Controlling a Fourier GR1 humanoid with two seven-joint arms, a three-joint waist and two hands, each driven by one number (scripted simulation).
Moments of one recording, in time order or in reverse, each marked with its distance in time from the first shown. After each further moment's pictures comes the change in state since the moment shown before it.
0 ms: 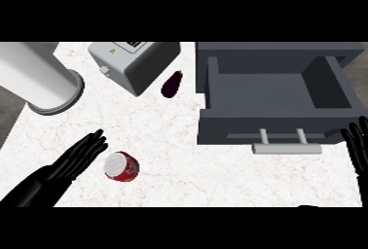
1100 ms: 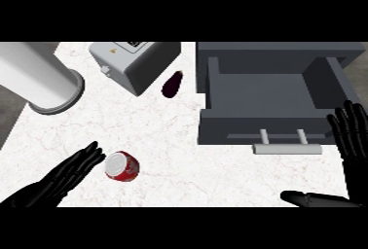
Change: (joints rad) left arm 0.044 0.121 -0.087 -0.162 0.059 0.087 -0.037; right arm -0.102 -0.010 0.102 -0.021 0.048 -0.111 0.103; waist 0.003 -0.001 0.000
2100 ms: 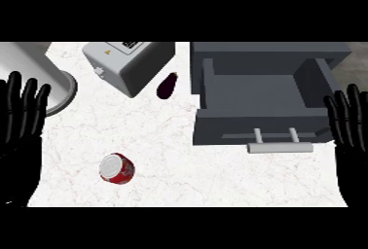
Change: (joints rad) left arm -0.261 -0.243 0.123 0.104 -0.309 0.480 -0.168; right arm -0.099 0.020 0.059 -0.003 0.012 -0.010 -0.173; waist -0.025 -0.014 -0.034
